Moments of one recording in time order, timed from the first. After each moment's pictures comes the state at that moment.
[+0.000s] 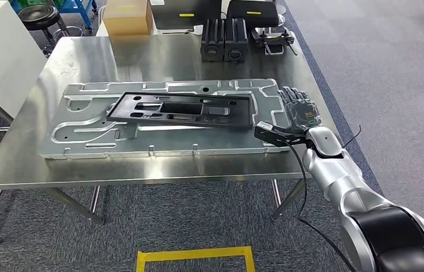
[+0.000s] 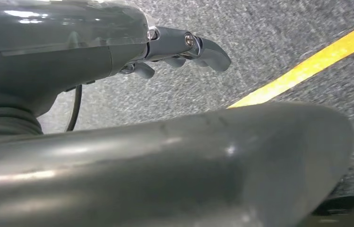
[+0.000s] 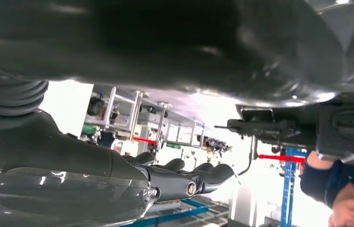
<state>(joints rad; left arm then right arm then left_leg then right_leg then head) -0.07 -0.15 0.87 -0.20 -1.46 0.25 -0.04 -0.92 -0.17 0.25 -0.44 1.27 -0.43 -0.16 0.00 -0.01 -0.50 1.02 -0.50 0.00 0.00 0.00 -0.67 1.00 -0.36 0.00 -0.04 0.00</state>
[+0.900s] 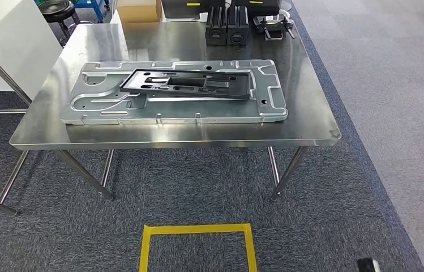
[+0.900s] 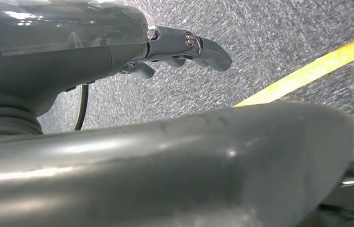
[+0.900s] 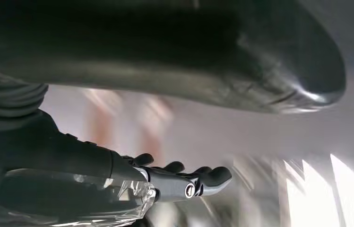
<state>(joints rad) -0.05 -0.15 0.89 -0.20 -1.47 0.27 -0.03 -0.11 -0.03 -1.34 -0.53 1.39 -0.59 -0.26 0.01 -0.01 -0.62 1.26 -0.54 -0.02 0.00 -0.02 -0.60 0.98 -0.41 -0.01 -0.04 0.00</state>
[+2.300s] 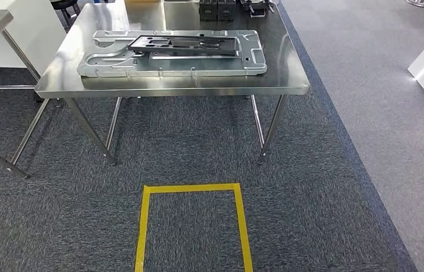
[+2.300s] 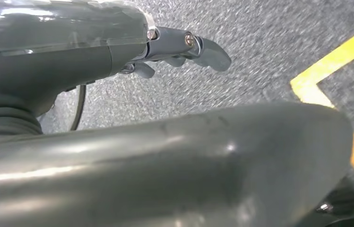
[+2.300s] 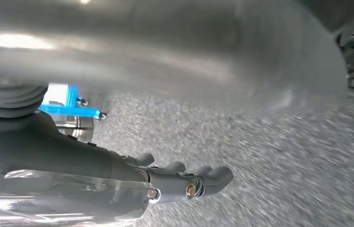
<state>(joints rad) -0.09 -0.14 0.84 -0.20 -1.55 0.25 -0.01 -0.11 0.19 -1.17 -0.21 1.52 -0.19 0.11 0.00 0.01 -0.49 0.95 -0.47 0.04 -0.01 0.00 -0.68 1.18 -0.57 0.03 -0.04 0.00</state>
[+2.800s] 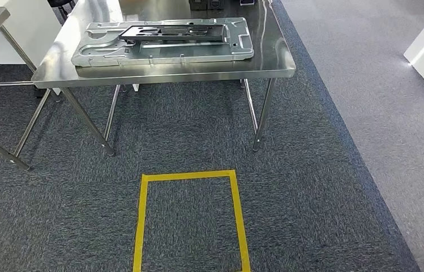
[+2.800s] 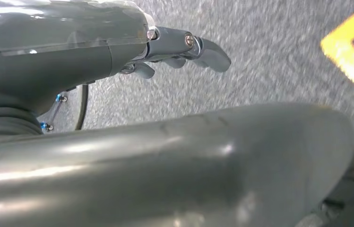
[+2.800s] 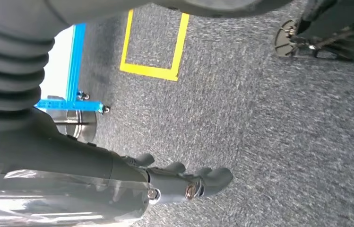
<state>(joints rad) -0.09 -0.15 0.83 -0.20 -1.55 0.22 0.02 -0.11 0.20 -1.16 -0.20 1.54 -0.27 0.10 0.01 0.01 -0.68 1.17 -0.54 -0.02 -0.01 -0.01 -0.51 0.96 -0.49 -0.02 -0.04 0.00</state>
